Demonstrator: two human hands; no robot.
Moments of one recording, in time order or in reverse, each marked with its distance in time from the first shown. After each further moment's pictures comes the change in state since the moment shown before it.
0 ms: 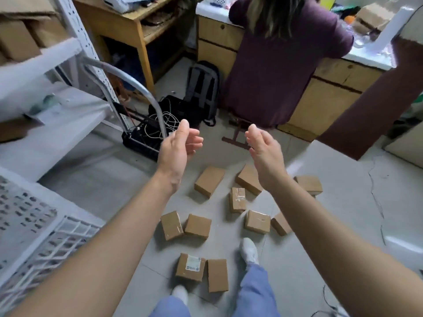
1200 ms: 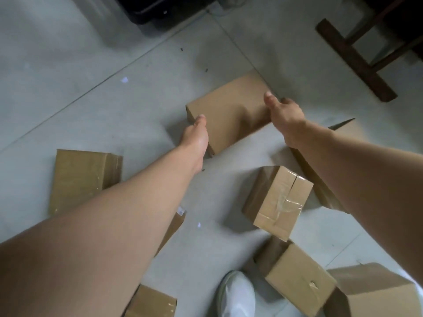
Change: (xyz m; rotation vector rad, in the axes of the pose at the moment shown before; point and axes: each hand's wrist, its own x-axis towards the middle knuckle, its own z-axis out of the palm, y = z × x) left_hand 0.368 -0.686 0.060 -0.075 0.580 -0.784; right_hand 0.462 0.663 0.078 -0.737 -0.391 0.343
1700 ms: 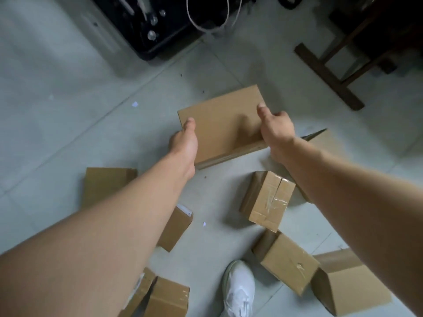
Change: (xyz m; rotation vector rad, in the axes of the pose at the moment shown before) left_hand -0.059 0.056 -0.036 -0.056 0.029 -0.012; right_hand -0.066 -0.052 -0.023 0.168 0.156 0.077
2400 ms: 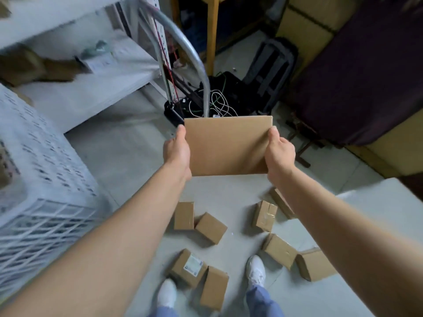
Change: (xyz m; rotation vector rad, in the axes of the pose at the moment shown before) left_hand -0.406 0.247 -0.245 -0.203 0.022 0.256; right_hand -0.417 -0.298 -0.174 0.402 0.150 -0.080
